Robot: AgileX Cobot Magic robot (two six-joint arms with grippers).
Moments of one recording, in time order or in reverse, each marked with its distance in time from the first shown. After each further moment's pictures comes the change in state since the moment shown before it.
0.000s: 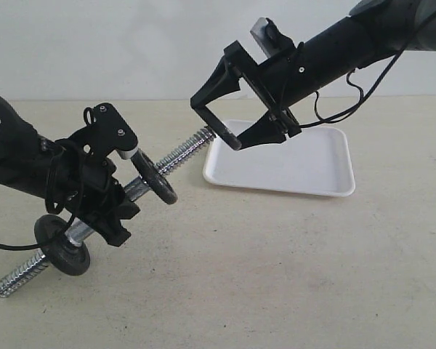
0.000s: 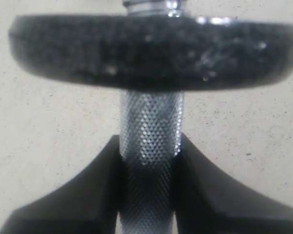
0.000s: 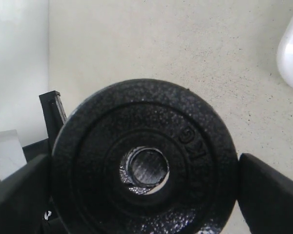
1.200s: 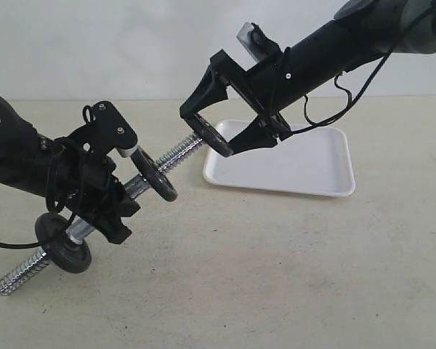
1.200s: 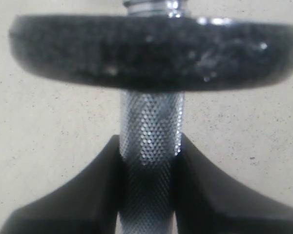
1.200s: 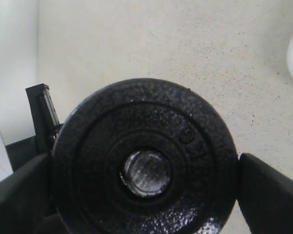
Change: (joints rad) left arm 0.000 0.000 0.000 -0.010 -0.014 0.002; right arm 0.043 0.000 0.000 -0.029 -0.030 0.000
